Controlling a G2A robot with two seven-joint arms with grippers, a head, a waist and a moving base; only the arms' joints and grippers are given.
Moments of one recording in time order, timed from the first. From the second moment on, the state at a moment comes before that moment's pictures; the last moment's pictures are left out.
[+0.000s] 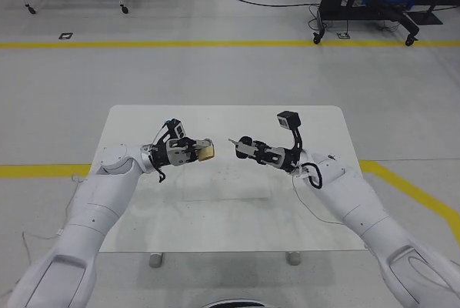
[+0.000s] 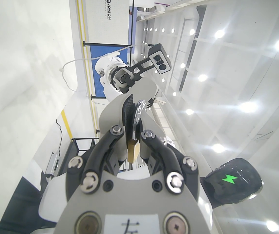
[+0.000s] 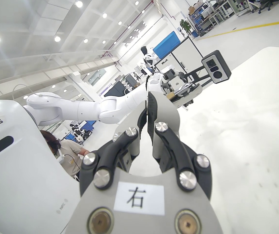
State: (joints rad) left arm 0.85 -1.19 -1.03 -0.94 -0.74 -0.06 -1.29; right arm -0.91 -1.16 0.81 -1.08 0.44 -1.01 0.76
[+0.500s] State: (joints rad) left arm 0.82 -1.23 -0.99 -0.93 -0.87 0.29 -0.87; right arm -1.01 -1.15 0.89 -1.24 0.24 -0.64 0.52
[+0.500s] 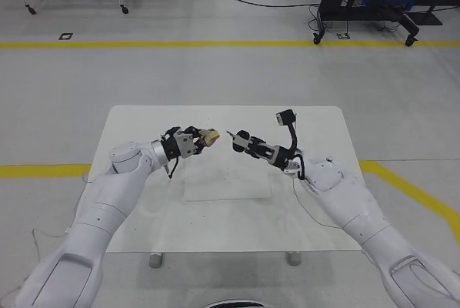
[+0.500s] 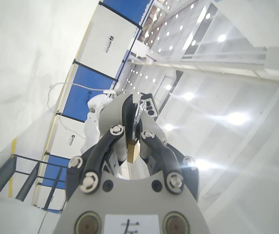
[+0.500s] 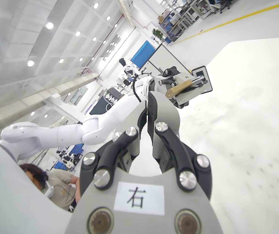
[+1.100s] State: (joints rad) left arm 0.76 -1.28 -0.91 -0.89 -0.75 0.02 -0.81; right arm -1.18 -1.12 1.00 -1.47 0.32 -0.29 0.53
